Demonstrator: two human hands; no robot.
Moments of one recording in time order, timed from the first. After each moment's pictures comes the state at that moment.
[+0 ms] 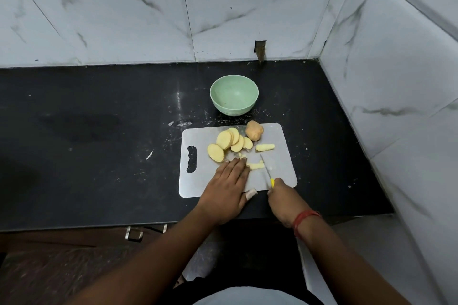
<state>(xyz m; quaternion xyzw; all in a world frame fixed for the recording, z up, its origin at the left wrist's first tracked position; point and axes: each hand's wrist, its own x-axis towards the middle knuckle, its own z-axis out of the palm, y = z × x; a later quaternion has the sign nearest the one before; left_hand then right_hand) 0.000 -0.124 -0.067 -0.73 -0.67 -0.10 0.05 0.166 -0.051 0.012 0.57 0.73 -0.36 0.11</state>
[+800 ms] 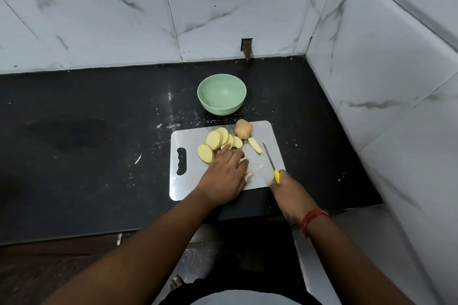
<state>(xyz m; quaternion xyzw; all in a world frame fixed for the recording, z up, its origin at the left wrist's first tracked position) -0.005 -0.080 -0.055 -0.77 -0.61 -0.14 0.09 0.192 -0.042 0.023 0.59 0.69 -0.41 0.01</state>
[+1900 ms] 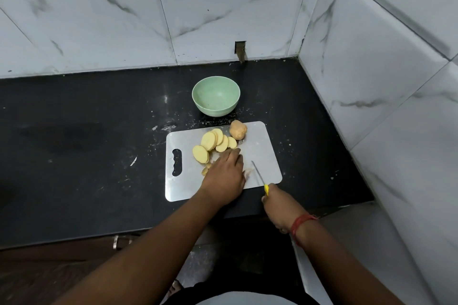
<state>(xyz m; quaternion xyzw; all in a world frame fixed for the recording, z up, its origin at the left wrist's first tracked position) 0.018 -0.076 -0.044 -0.72 -0.69 -0.09 -0.01 0.195 -0.060 0.004 0.58 0.70 -0.40 0.10</state>
